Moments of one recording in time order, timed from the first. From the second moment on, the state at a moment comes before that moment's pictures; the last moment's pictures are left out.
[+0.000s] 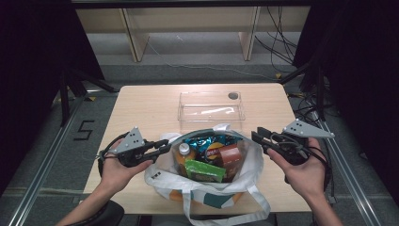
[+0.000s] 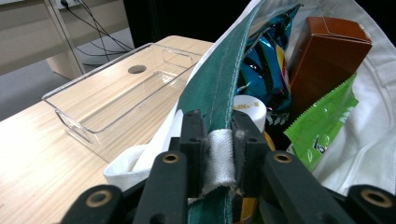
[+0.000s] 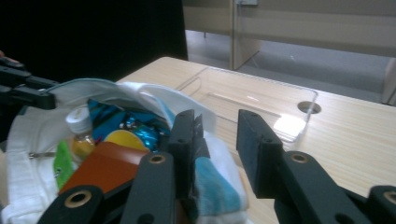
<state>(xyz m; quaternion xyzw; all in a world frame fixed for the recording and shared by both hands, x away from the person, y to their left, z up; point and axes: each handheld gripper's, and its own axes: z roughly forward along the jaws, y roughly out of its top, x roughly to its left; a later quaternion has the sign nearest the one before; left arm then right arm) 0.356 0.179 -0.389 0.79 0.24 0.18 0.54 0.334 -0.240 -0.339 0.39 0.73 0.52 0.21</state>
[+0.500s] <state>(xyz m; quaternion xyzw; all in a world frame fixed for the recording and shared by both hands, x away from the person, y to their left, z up) 0.371 0.181 -0.379 0.77 0.25 0.18 0.56 0.334 -0.230 -0.337 0.35 0.75 0.51 0.21</state>
